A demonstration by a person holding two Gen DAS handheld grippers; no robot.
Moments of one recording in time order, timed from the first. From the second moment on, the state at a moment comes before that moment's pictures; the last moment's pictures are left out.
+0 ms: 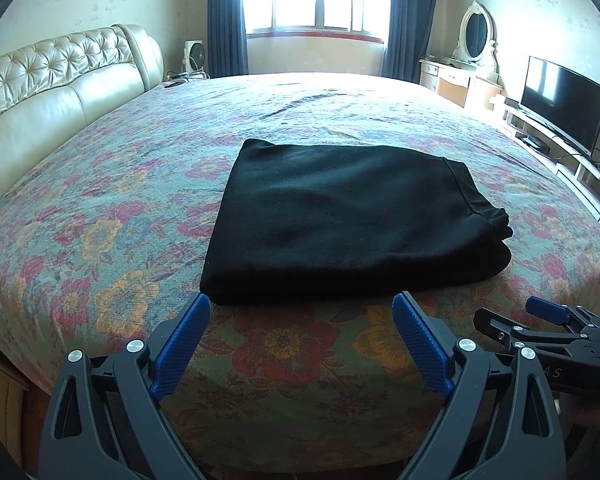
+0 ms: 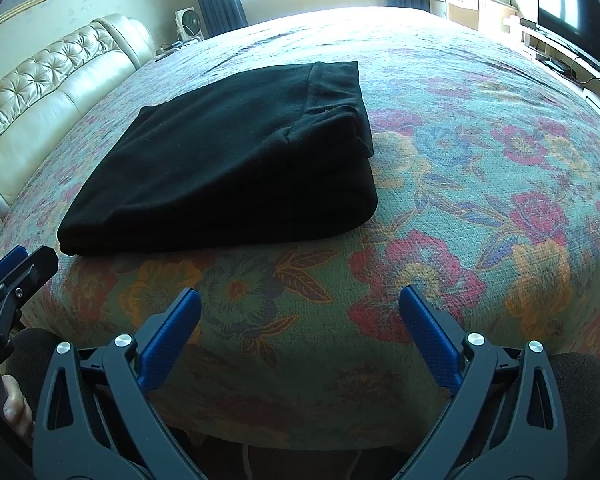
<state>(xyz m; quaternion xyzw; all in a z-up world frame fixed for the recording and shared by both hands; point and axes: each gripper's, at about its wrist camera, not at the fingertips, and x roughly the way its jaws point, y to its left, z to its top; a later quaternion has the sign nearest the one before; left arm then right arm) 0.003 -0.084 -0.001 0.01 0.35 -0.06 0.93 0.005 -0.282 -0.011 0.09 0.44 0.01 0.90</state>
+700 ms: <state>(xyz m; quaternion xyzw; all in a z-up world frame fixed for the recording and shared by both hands) 0.006 -0.077 0.003 0.01 0.35 -0.06 0.93 0.003 -0.291 -0.013 0.10 0.43 0.00 0.90</state>
